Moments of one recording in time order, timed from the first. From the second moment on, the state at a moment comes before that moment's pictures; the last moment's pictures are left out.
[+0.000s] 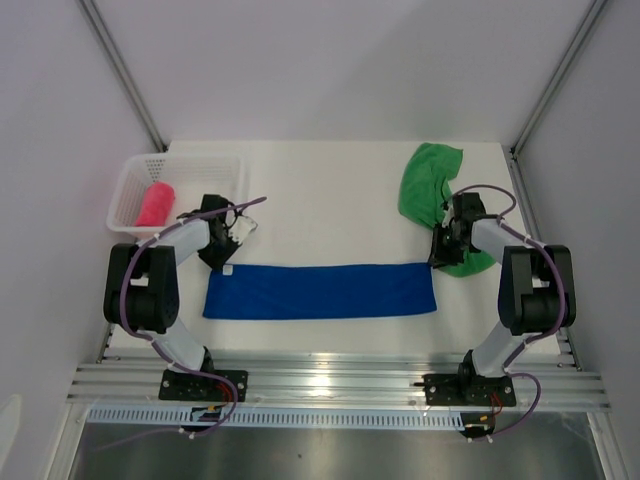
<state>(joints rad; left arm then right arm) -0.06 1.67 0.97 -0.60 -0.07 0.60 0.03 1.69 0.99 -0.51 -0.22 0.16</state>
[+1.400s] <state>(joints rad) -0.04 1.73 1.05 -0.70 0.02 0.53 0.04 1.28 0.62 -0.66 -0.13 0.66</state>
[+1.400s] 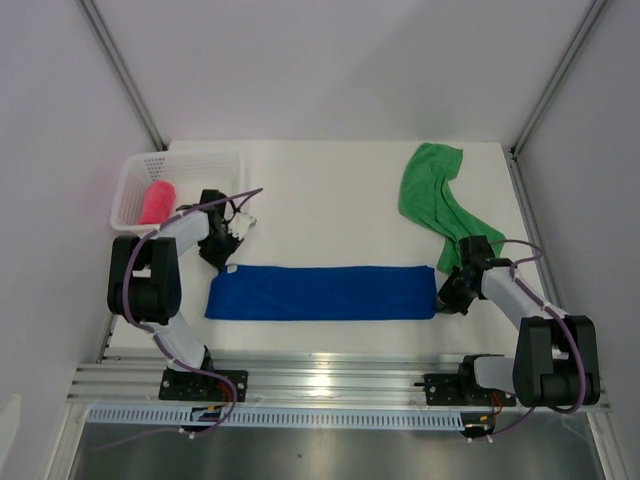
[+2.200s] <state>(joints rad) -0.06 1.47 1.11 -0.93 -0.01 0.50 0.45 1.32 0.86 -0.47 0.01 0.52</state>
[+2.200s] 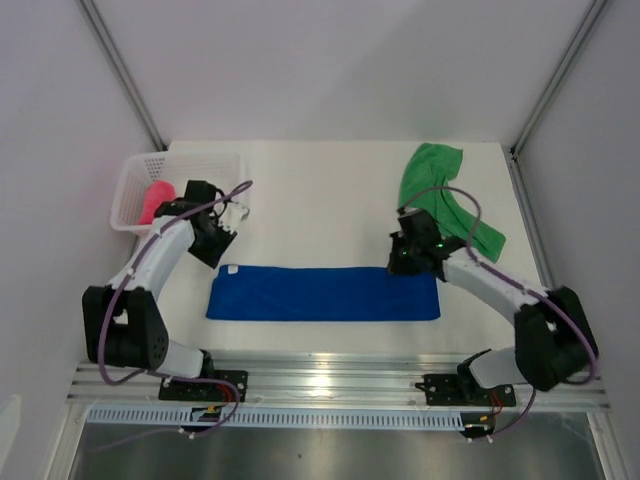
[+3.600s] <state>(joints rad) -0.35 1.39 0.93 -0.92 0.10 0.46 0.26 1.27 0.82 -0.55 -0.07 0.62</state>
